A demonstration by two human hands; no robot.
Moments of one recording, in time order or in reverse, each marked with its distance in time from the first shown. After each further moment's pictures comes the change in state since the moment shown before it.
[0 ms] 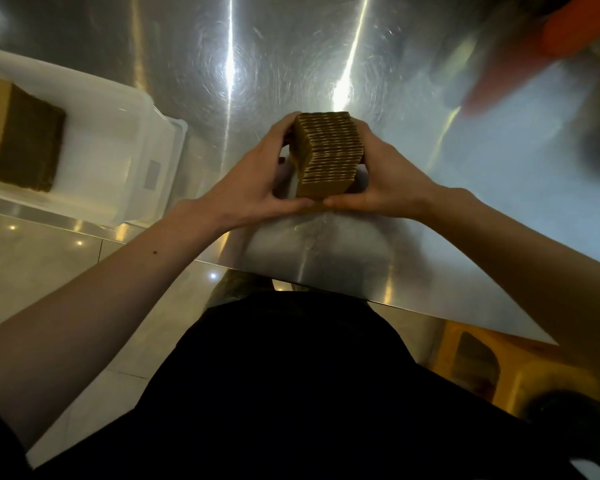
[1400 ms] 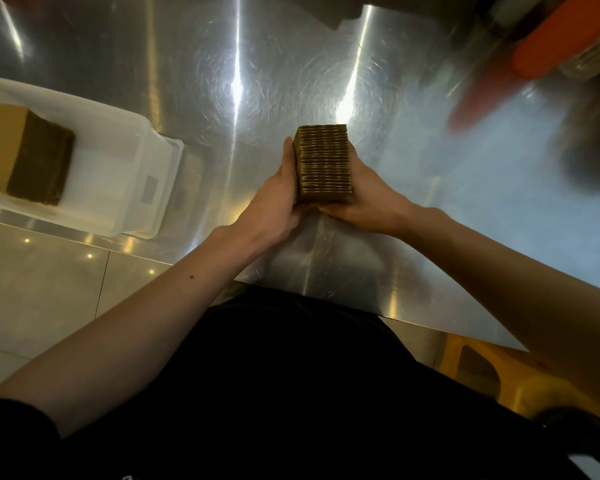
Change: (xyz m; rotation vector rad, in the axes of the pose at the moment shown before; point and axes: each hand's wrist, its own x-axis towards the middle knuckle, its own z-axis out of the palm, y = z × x) left_hand 0.016 0.029 0.043 0.073 0.085 -0.273; right_hand -0.006 0.011 0.003 0.070 0.059 0.075
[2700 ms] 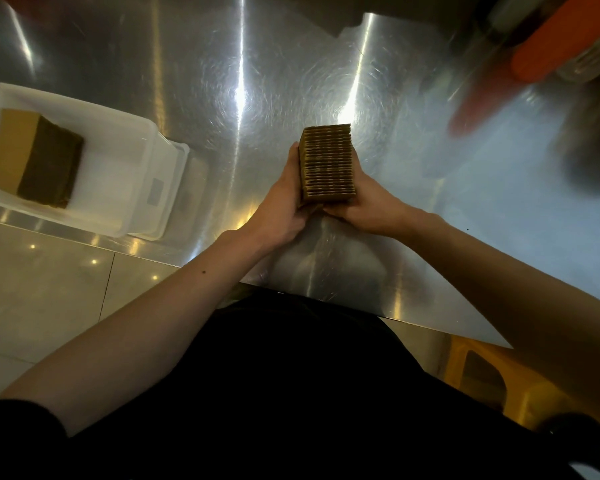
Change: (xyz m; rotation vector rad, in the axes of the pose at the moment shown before) left_hand 0.002 0.001 0.009 -0.218 0.061 0.071; right_hand 0.001 0.005 0.008 0.094 -0.024 0.066
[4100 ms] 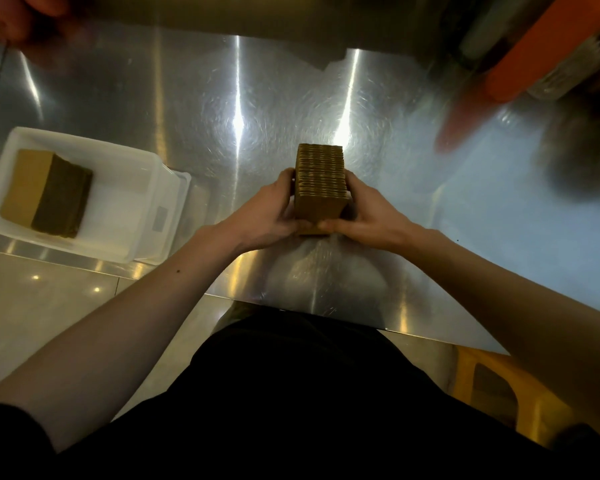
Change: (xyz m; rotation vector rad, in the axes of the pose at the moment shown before) left_hand 0.009 0.021 -0.042 0.193 -0.270 -0.081; right_hand -0.019 -0.012 -0.015 0.033 0.070 -0.008
